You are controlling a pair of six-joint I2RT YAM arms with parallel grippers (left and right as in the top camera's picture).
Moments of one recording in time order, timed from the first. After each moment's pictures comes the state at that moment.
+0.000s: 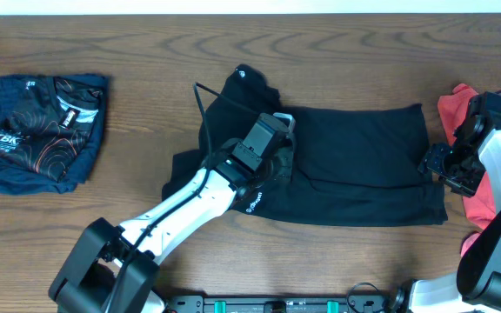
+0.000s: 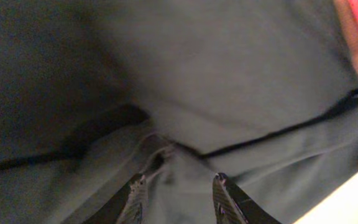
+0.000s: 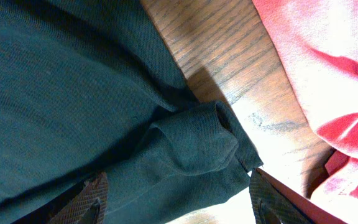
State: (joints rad) left arm -0.69 1.62 0.98 -0.25 0.15 -0.48; right arm -0.33 1.66 1.14 -1.03 0.04 0.26
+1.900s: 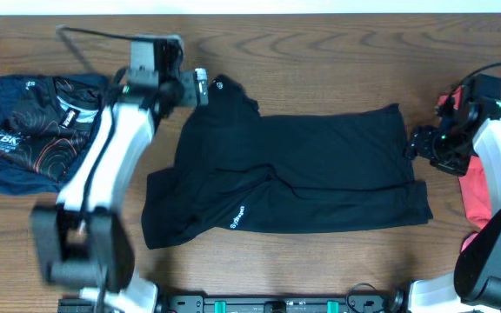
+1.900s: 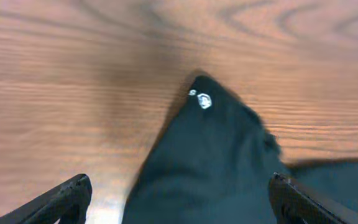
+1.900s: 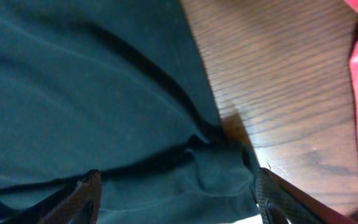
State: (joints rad) left arm -0.11 1.75 1.35 -0.49 0.14 -0.19; right arm -0.25 1.66 1.24 -1.05 -0.12 0.12
